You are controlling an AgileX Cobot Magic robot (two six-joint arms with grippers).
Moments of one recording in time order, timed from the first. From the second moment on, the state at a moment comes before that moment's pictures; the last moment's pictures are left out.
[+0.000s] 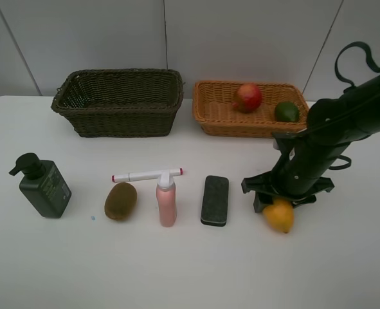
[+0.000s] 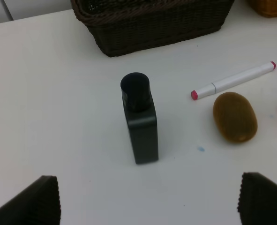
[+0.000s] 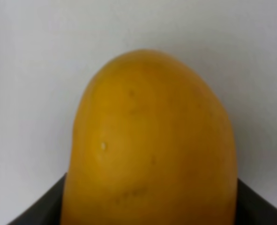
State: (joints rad) left arm -0.08 -0.01 -0.50 -0.08 1.06 0.18; right arm 0.38 1.84 -0.80 0.05 0.51 0.27
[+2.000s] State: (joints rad) left arm -0.08 -0.01 -0.50 -0.08 1.06 0.18; right arm 0.20 1.90 -1.38 -0.13 0.53 0.24
